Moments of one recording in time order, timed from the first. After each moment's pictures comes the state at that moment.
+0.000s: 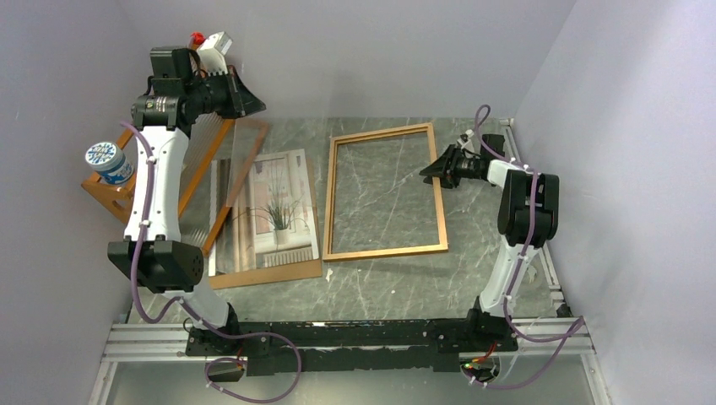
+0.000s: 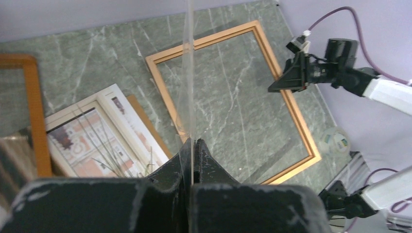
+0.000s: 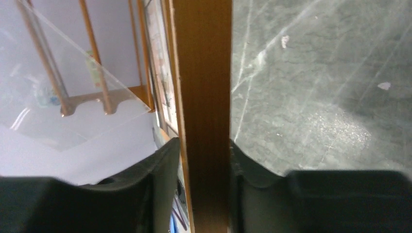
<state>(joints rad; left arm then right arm) 0.03 1.65 2.01 -0.84 0.66 -0.16 -0.15 2.05 1.31 -0.17 -1.06 0.54</state>
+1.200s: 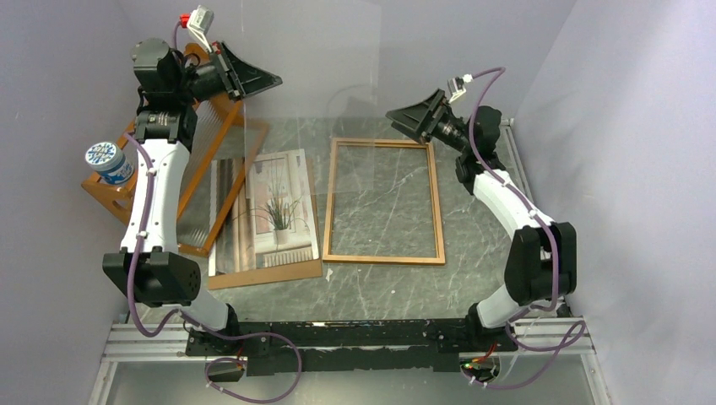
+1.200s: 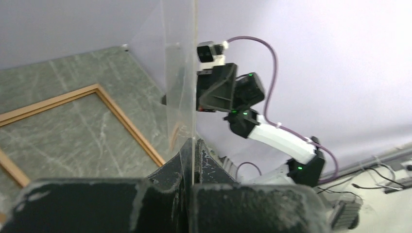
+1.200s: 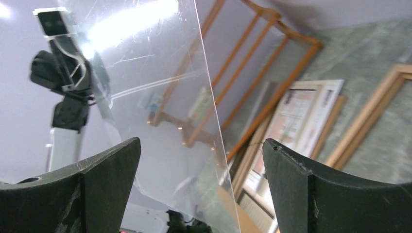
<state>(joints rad) 0.03 1.56 1.82 -0.17 1.06 -0.84 0.15 1.54 1.15 0.54 -0.80 1.10</state>
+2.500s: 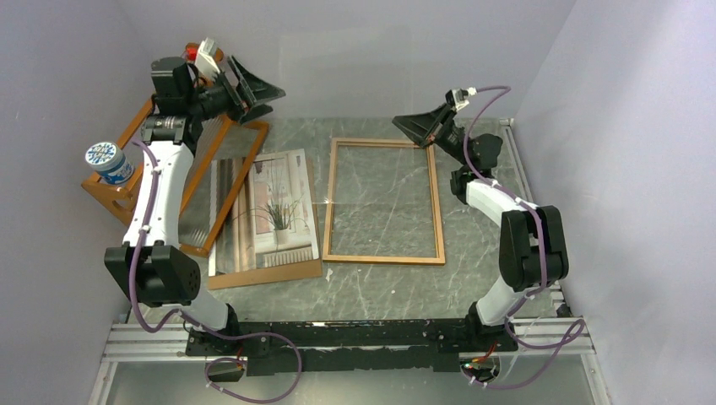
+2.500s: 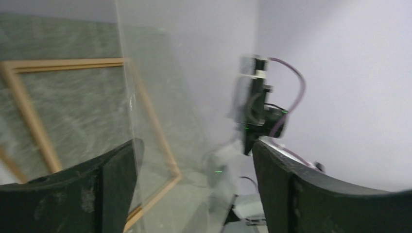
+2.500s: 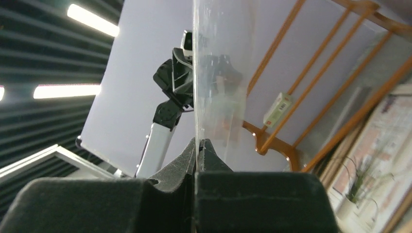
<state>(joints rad) 0.04 1.56 1.73 -0.36 0.89 -0.80 0.15 1.65 1.04 1.23 -0.82 1.66</state>
